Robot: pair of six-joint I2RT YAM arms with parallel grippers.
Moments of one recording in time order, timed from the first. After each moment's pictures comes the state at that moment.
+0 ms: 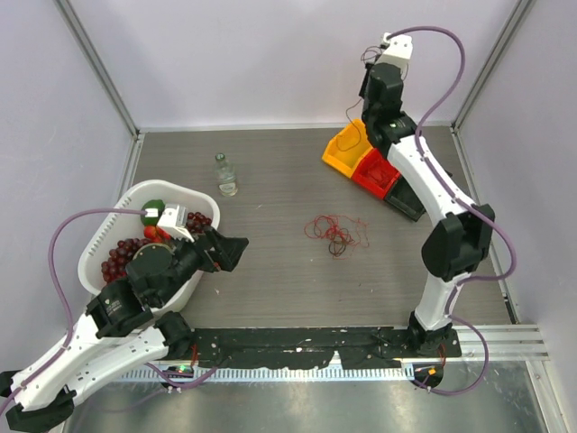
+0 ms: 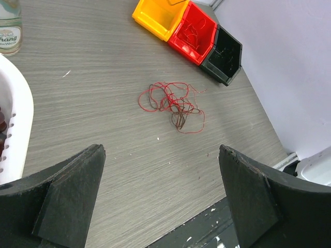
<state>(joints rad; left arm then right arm) -0.91 0.46 0.77 -0.51 -0.35 -0.62 0.35 1.81 1.84 0.00 0.57 0.13</state>
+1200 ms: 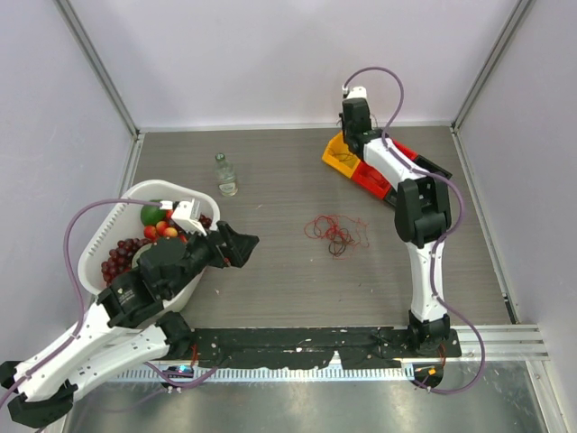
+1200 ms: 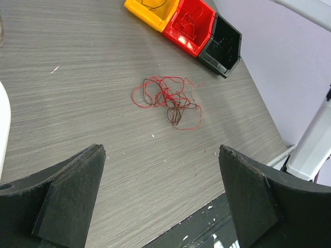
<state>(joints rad) -0.91 0.56 0.79 -0.47 -0.32 -0.62 0.30 2.20 1.90 -0.16 0.42 -0.02</state>
